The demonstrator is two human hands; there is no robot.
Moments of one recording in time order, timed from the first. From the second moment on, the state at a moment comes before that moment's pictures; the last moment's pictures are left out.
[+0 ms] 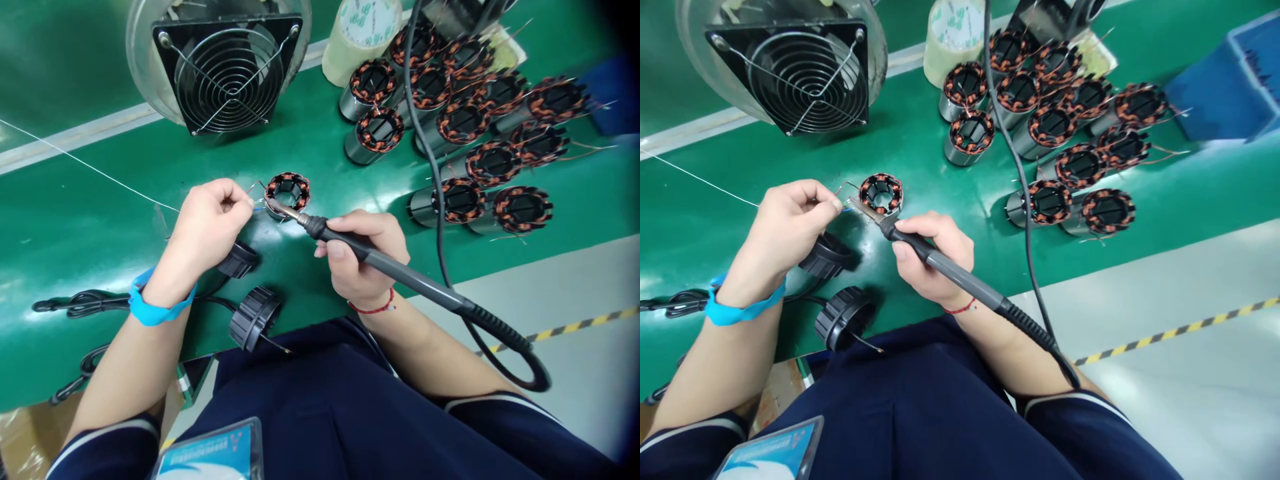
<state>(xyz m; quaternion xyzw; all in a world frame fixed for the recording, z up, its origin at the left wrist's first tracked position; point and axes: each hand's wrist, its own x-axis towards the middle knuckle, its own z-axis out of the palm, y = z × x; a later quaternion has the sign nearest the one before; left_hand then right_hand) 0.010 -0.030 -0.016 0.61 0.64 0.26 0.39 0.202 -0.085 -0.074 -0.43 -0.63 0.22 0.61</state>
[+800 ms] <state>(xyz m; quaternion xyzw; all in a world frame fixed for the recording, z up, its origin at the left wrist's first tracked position) 0.011 -0.030 -0.015 0.61 0.64 0.27 0.38 0.200 -0.084 -0.077 -0.44 -0.63 0.21 0.61</state>
